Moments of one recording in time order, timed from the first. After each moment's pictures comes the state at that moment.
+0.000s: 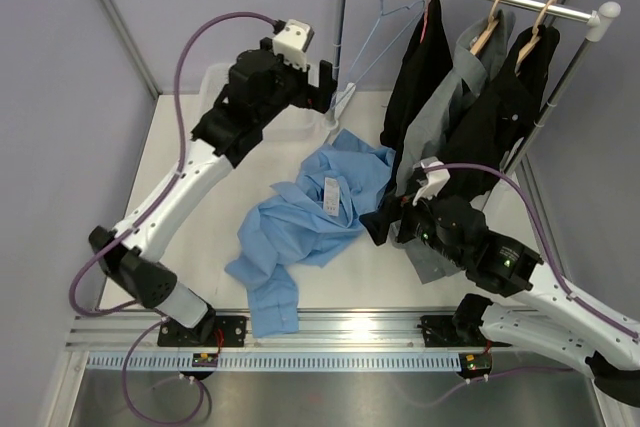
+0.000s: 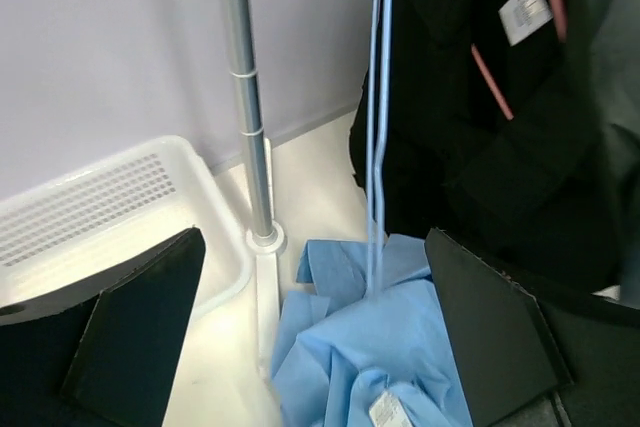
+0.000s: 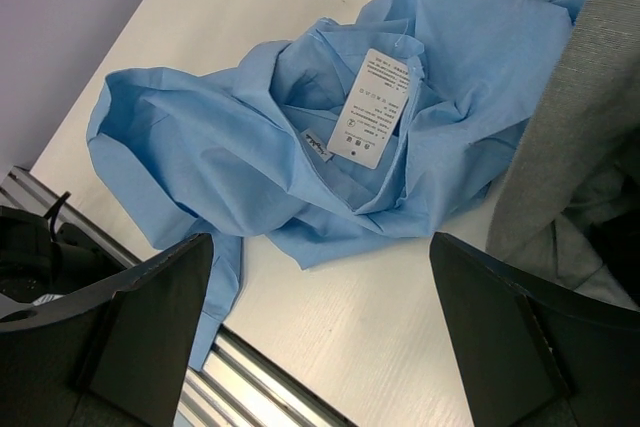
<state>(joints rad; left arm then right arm) -0.61 1.58 1.74 -0.29 -0.04 -0.03 0.95 0.72 0.83 -0.42 0.25 0.48</state>
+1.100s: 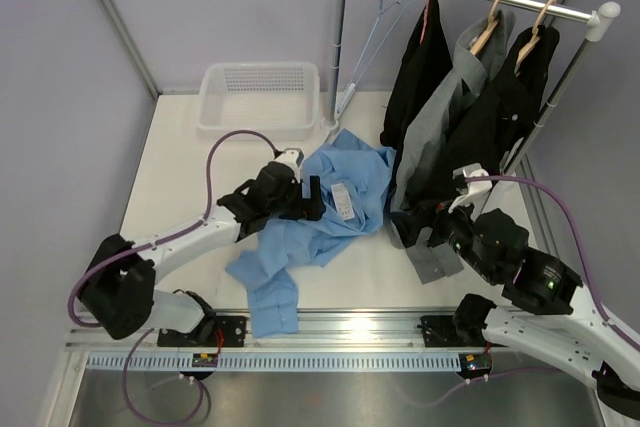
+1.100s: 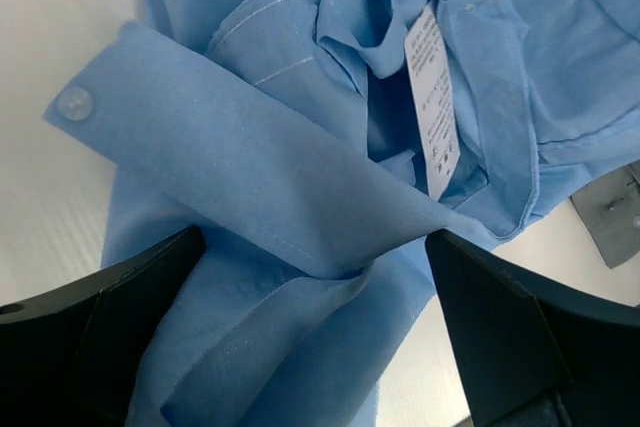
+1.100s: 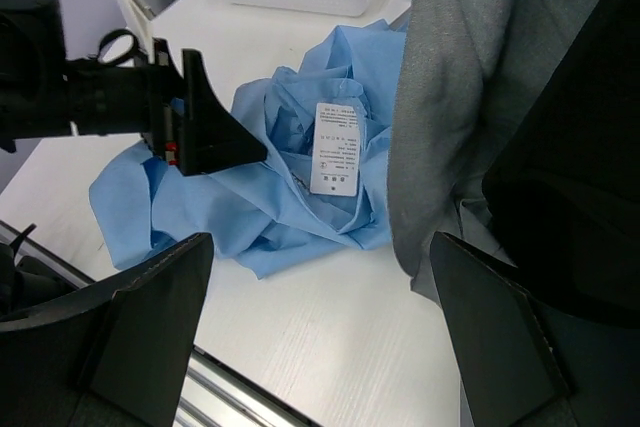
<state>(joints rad) -0.69 1.29 0.81 -0.21 -0.04 -0.51 0.95 0.54 0.87 -0.58 0.39 0.41</state>
